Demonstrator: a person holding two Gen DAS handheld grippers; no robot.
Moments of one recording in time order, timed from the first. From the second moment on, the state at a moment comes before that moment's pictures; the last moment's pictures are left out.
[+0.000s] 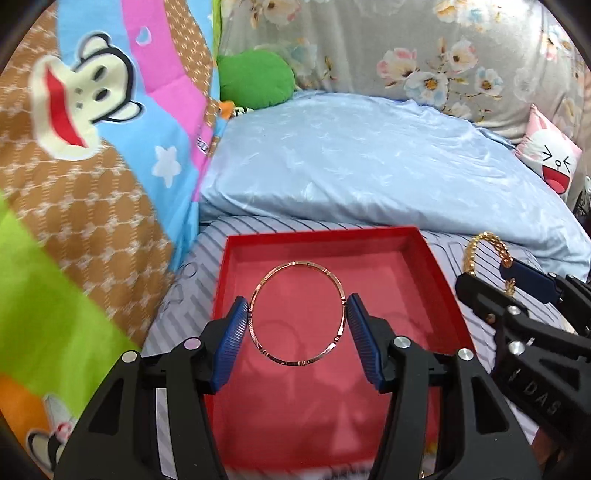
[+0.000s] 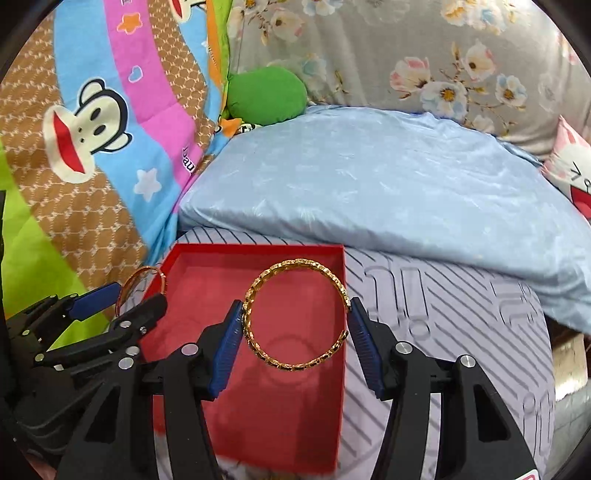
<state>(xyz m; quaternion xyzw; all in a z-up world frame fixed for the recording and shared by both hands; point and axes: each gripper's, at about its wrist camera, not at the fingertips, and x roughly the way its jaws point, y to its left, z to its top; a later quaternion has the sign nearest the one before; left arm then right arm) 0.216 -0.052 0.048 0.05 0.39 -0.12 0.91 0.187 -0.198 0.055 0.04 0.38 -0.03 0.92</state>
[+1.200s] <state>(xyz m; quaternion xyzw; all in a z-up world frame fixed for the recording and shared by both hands) 0.297 -0.058 -0.001 0.06 0.44 -0.05 0.90 0.253 -0.203 0.018 0.04 0.42 -0.05 0.91</state>
